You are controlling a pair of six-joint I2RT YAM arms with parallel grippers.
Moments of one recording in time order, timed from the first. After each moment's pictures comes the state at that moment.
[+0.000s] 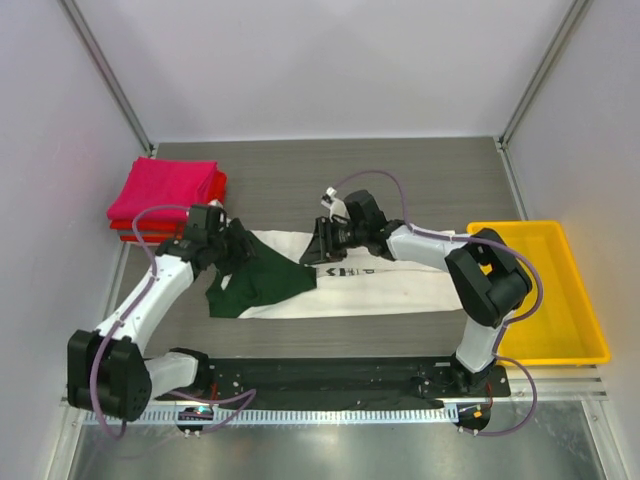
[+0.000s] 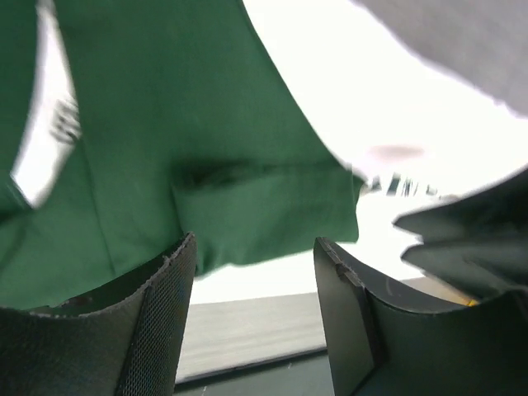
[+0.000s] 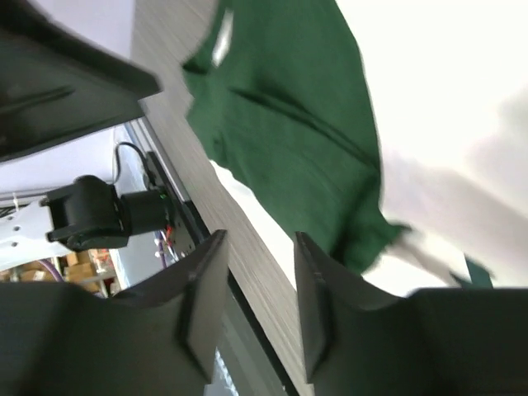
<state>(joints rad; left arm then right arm) -0.25 1.15 0.79 -0.57 0.17 -0.71 0.64 1.78 1.02 0.08 -0.67 0.67</state>
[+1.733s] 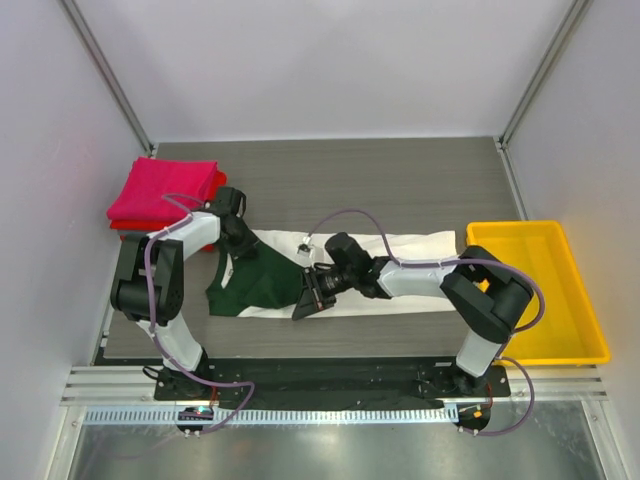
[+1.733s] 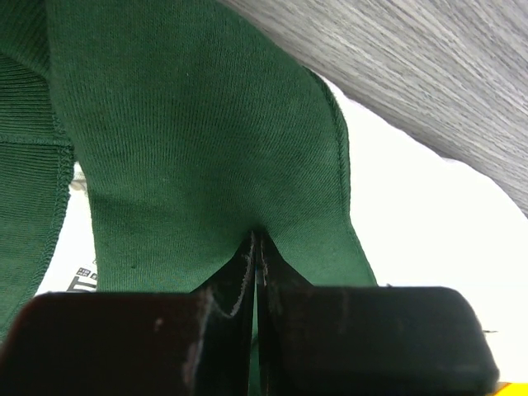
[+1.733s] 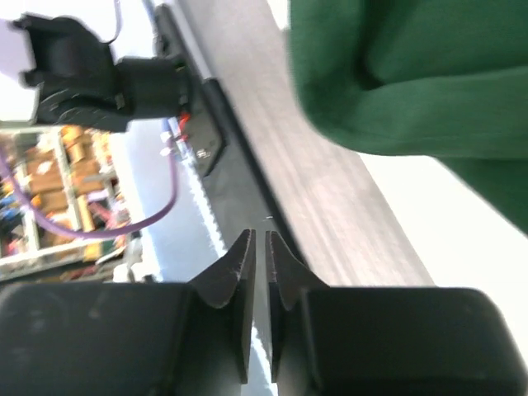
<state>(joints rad) -0.19 1.75 1.04 -0.47 0.07 -0.74 0.87 1.73 0.84 0.22 -0.75 0.72</state>
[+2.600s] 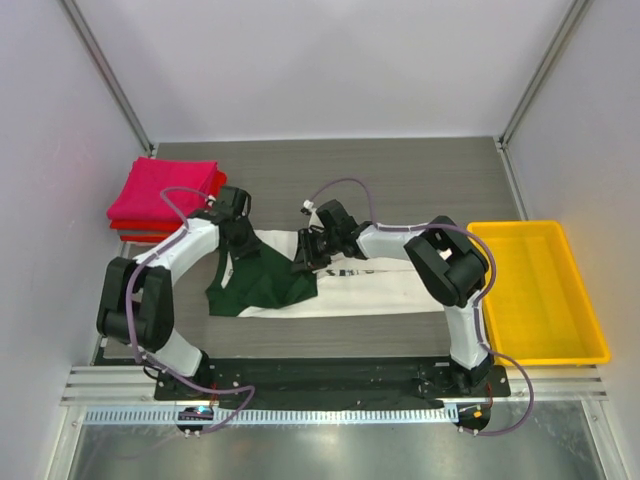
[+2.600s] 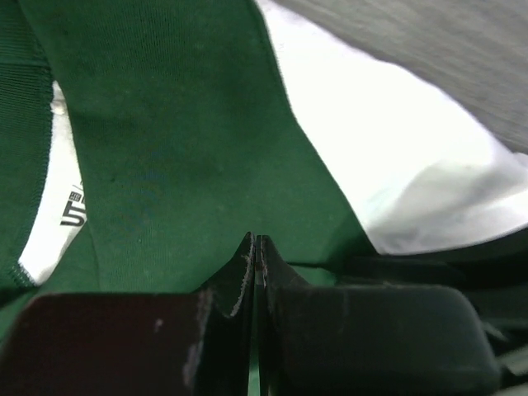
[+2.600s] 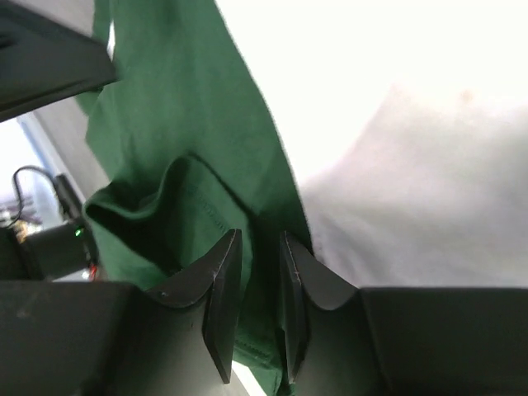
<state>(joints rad) -0.27 1.56 1.02 -0.55 0.03 -0.70 0.72 2.04 1.23 0.02 -0.51 0.59</state>
